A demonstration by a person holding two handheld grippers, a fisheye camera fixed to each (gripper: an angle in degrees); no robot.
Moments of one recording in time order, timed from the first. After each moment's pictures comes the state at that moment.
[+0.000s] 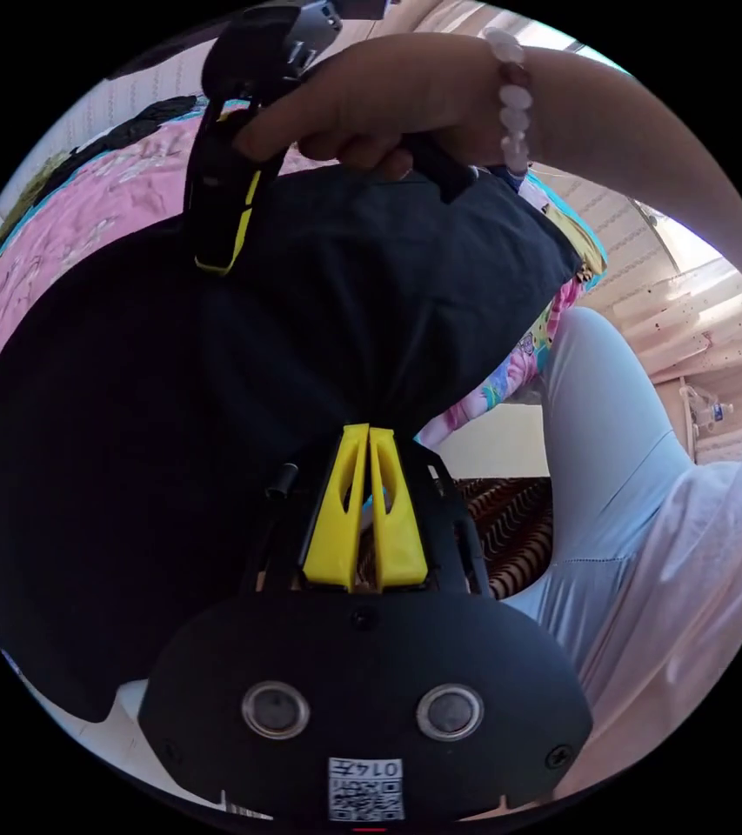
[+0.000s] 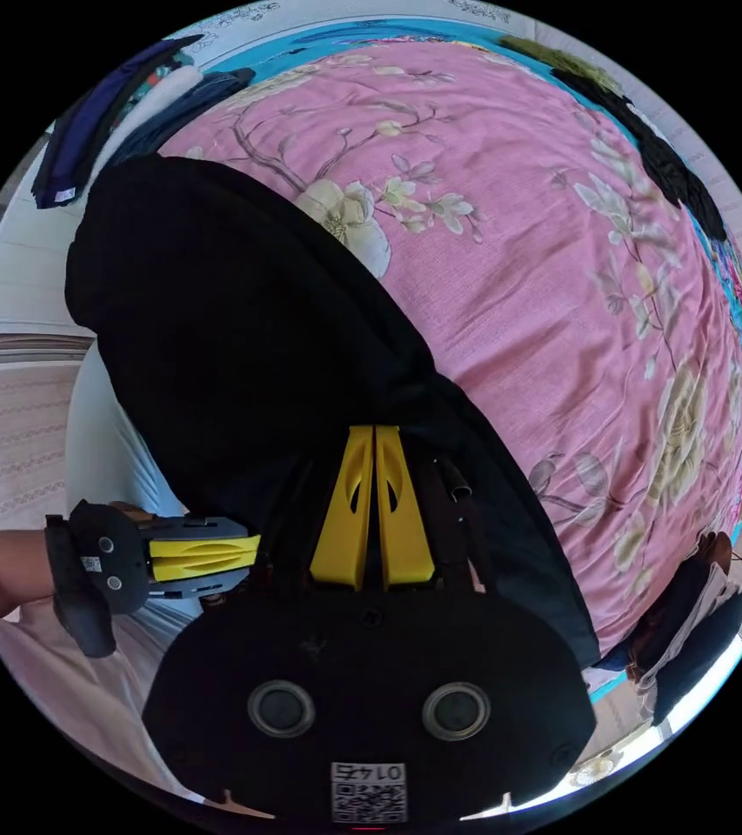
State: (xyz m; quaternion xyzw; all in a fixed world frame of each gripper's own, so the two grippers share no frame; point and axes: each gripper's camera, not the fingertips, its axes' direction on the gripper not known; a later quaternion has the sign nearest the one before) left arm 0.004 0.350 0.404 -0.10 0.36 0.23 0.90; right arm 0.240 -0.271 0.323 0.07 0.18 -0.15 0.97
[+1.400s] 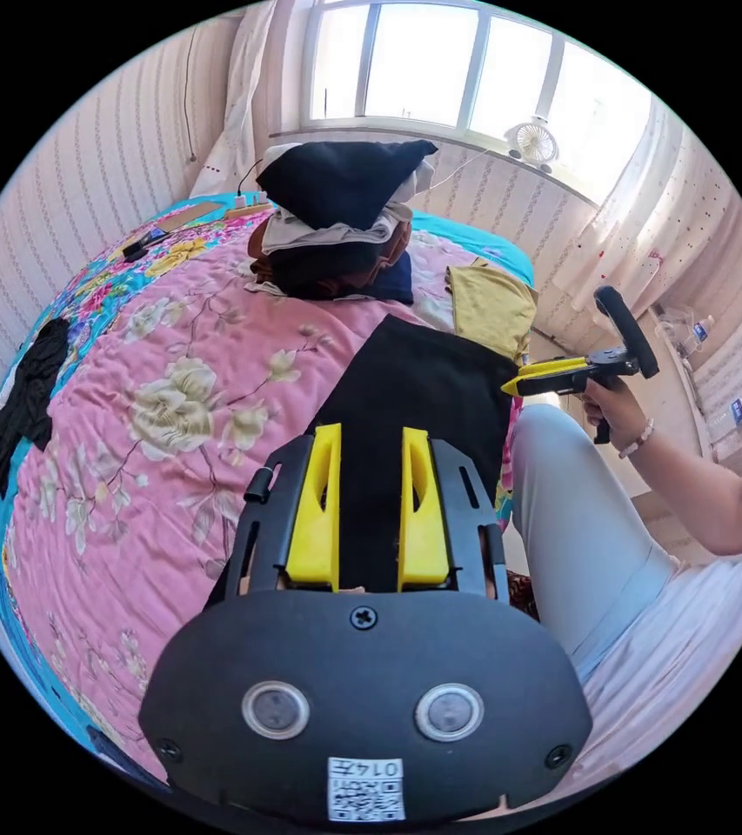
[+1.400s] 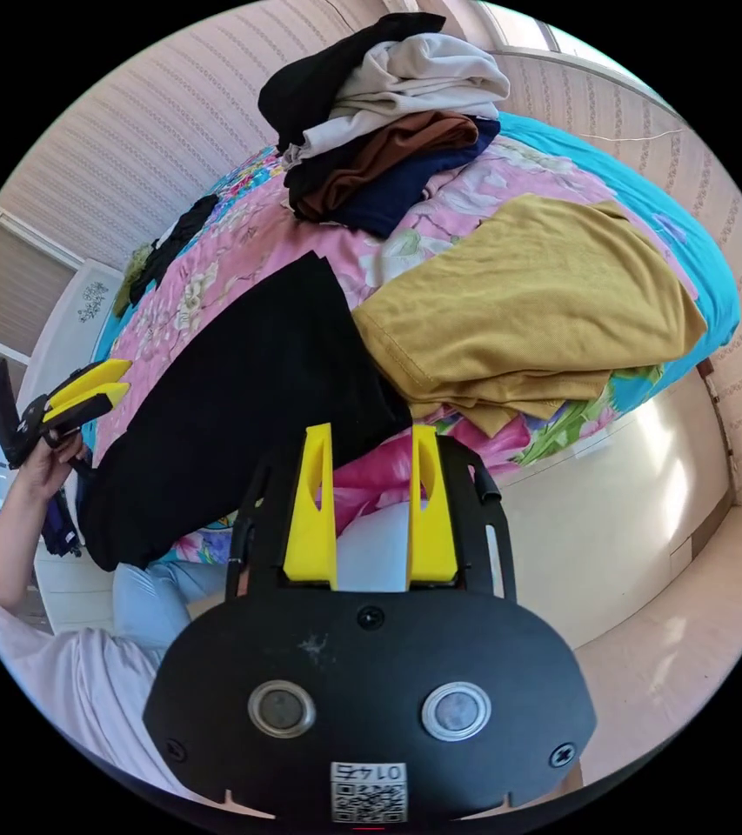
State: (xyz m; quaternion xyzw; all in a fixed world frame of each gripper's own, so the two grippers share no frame) left arm 0.277 0.203 0.280 0.06 0.36 0.40 0.84; right arm 0.560 0.211 0.421 0.42 0.00 0.36 0.84
